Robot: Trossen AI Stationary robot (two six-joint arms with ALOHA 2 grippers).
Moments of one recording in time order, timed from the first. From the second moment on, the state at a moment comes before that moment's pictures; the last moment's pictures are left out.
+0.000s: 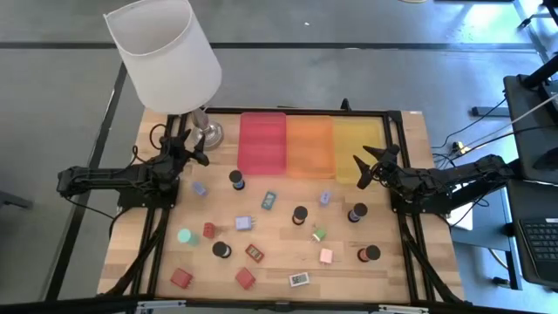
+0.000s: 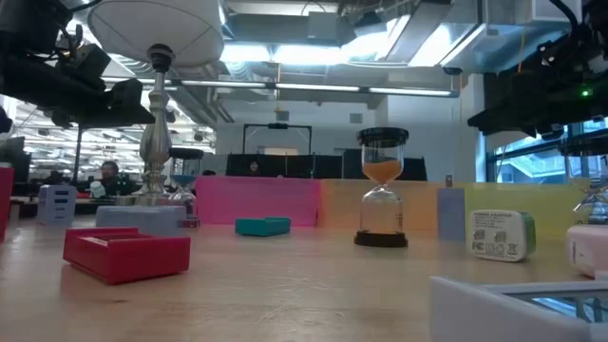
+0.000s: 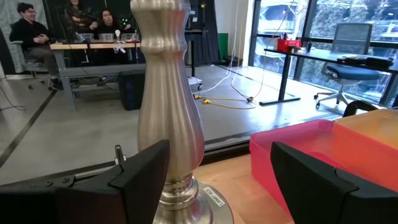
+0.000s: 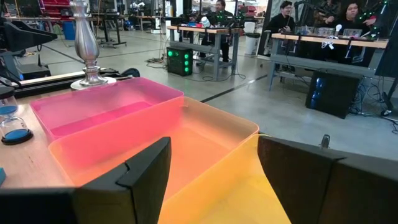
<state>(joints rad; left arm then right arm) 0.11 0.16 0.02 0.02 -1.09 -0.16 0.24 0.22 0.02 0.04 1.00 0.13</state>
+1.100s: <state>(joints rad) 0.11 0.15 0.02 0.02 -1.08 -0.16 0.24 0.22 0.02 0.12 1.53 0.83</state>
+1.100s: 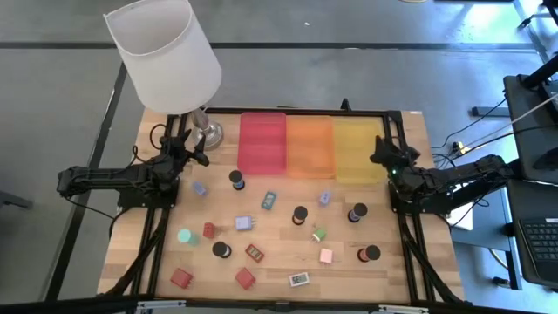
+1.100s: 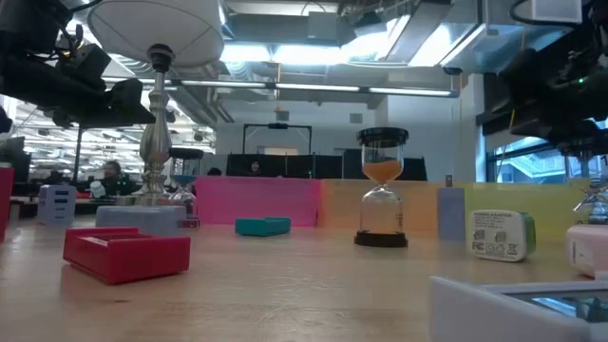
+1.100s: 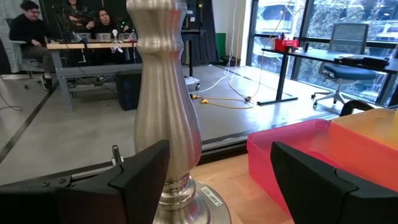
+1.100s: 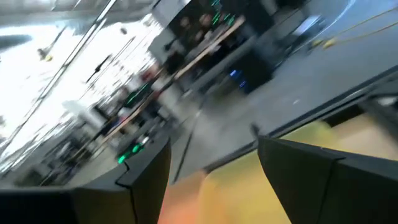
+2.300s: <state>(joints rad) 0.11 0.15 0.02 0.22 -1.04 -0.83 0.18 0.22 0.02 0.12 1.26 0.85</state>
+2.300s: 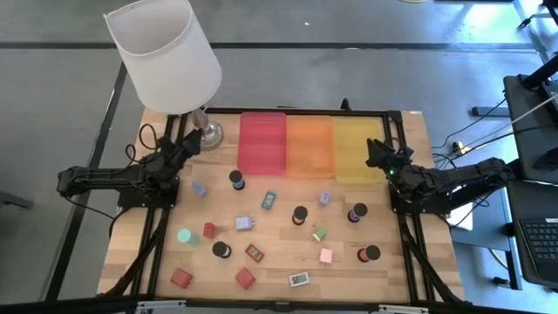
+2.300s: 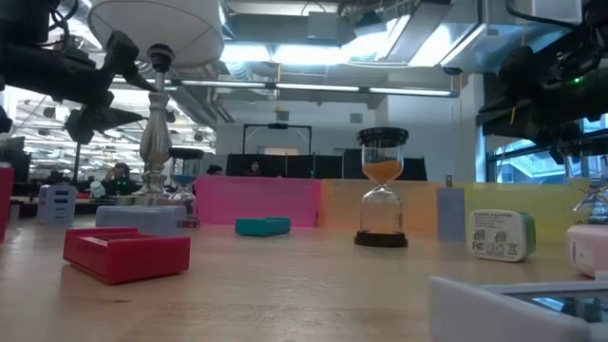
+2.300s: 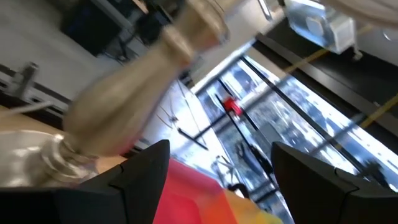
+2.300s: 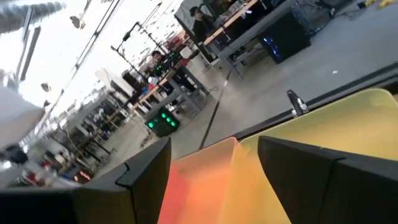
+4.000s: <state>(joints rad) 0.11 0.15 0.02 0.20 -1.19 -0.65 -0.28 0.65 0.55 -0.54 0.09 0.39</state>
